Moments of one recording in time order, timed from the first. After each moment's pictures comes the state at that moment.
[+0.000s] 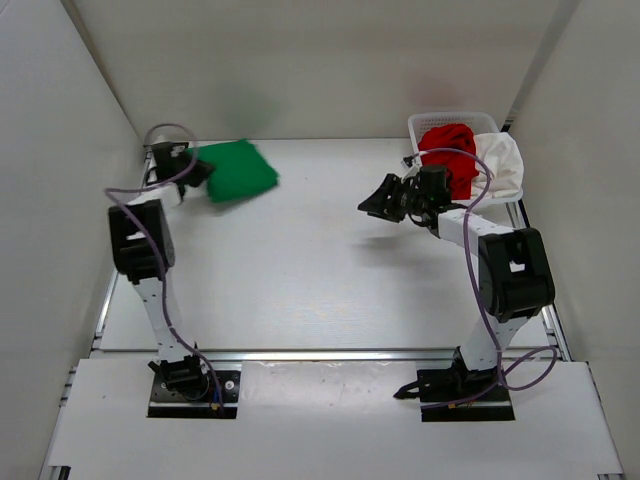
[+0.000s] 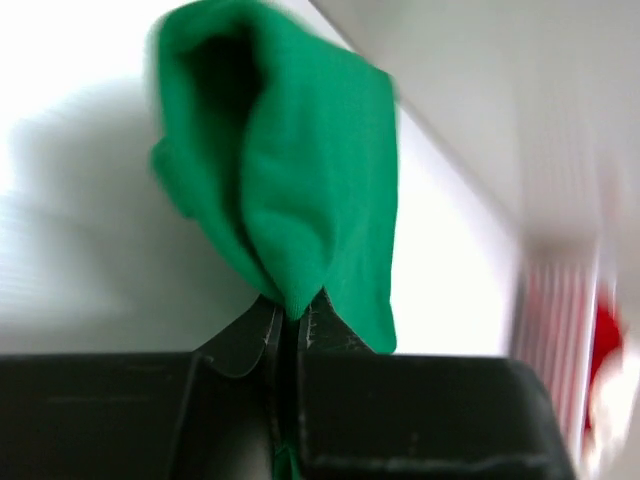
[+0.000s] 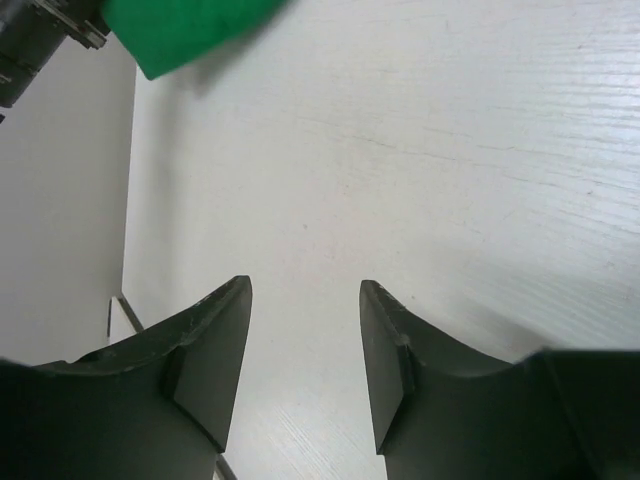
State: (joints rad) left arm 0.06 2.16 1.52 0.14 0.31 -0.78; right arm 0.19 1.75 1.05 0.16 -0.64 0.63
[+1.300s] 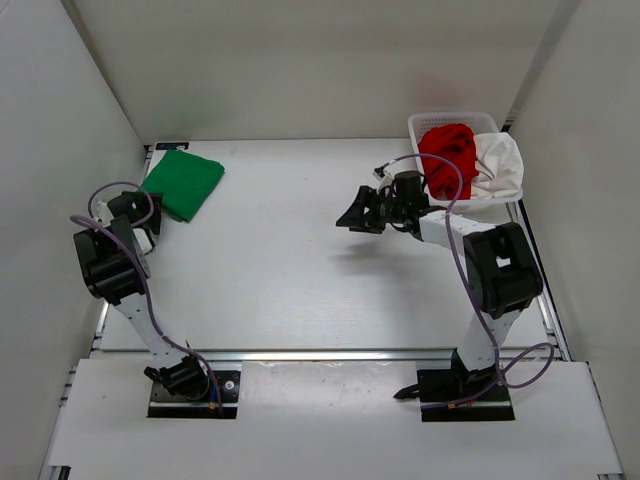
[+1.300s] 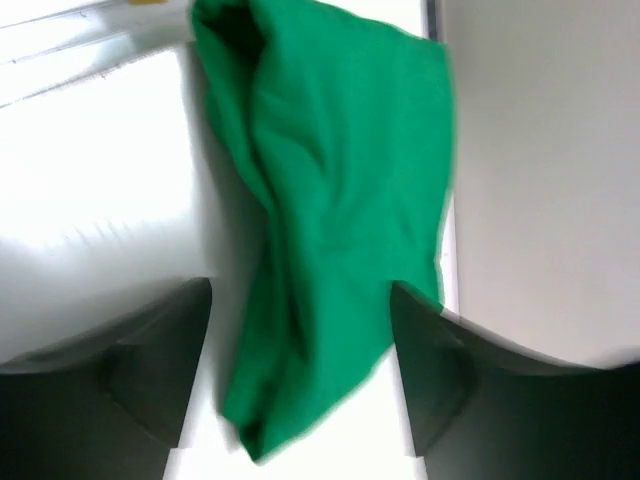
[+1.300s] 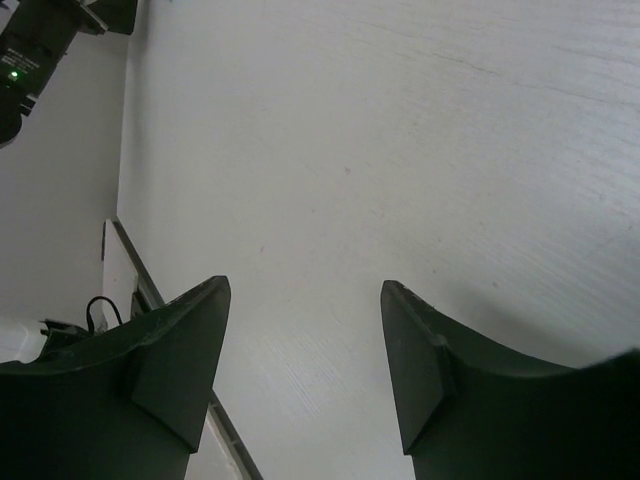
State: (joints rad) left arm 0.45 2.03 1.02 0.56 0.13 -1.09; right arm 0.31 1.81 1.06 0.12 -0.70 0.59
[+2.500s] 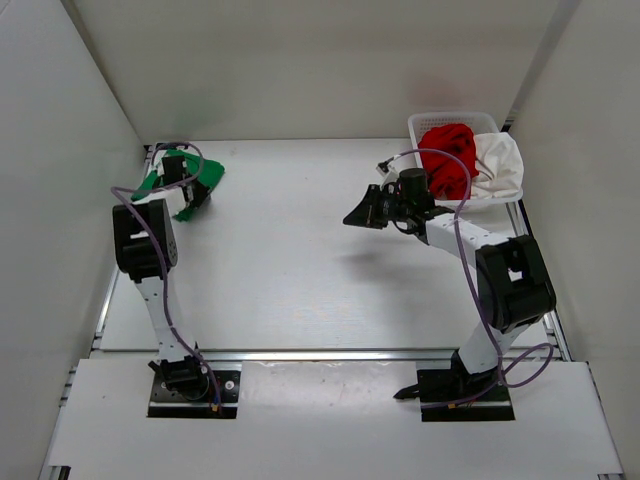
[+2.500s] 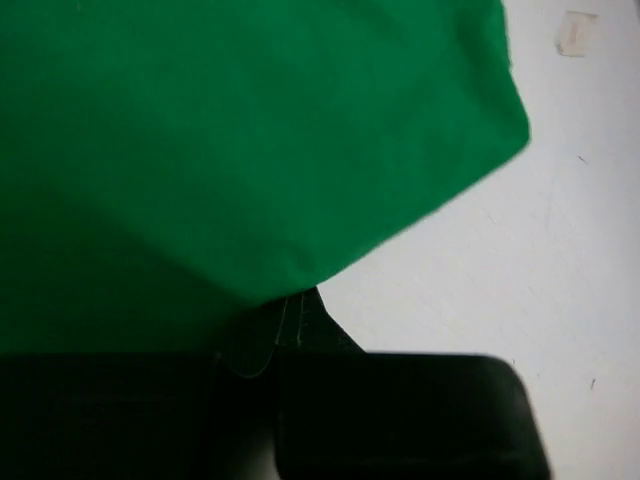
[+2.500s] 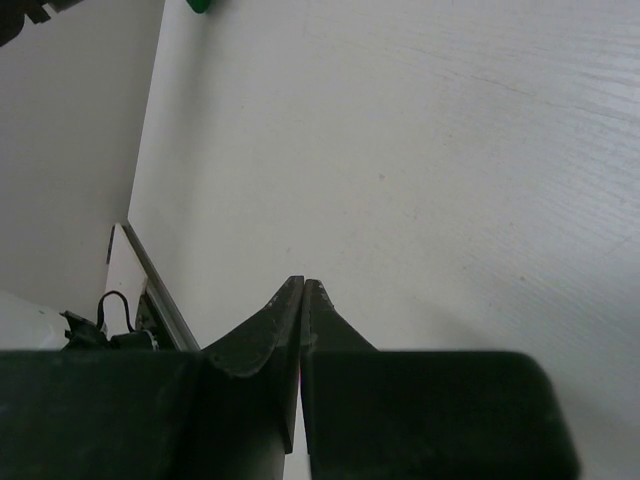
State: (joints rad) left arm 0.14 2.15 1.44 -0.05 0.03 -0.72; right arm 0.32 1.69 1.03 0.12 -0.67 0.58
